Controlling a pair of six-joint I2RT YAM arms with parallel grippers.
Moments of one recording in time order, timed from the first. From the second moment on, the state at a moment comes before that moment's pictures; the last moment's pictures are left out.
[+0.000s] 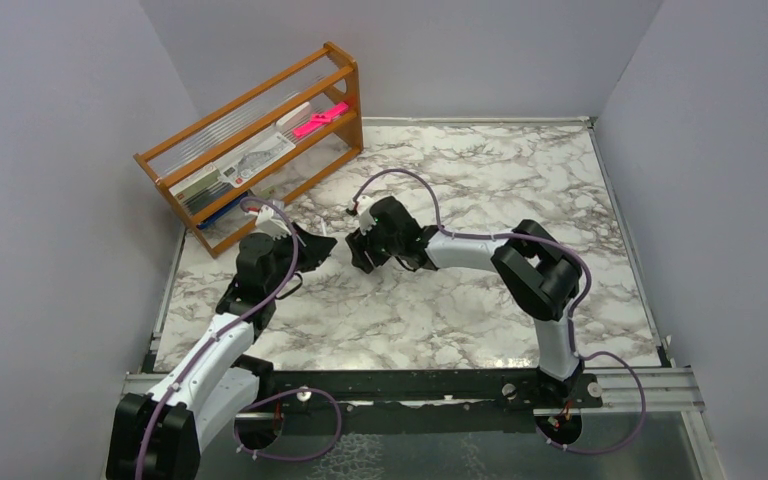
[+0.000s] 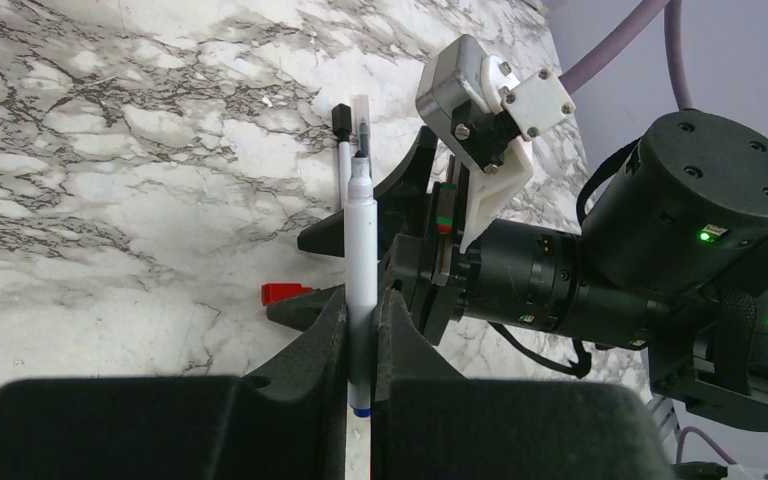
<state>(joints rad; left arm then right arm) -0.27 0.86 0.36 0.25 0.26 -0.73 0.86 2.01 1.23 0.10 -0.15 0.06</state>
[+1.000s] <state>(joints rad) -0.24 0.84 0.35 0.25 0.31 -0.74 0.90 2.02 1.22 0.09 -0.05 0.05</state>
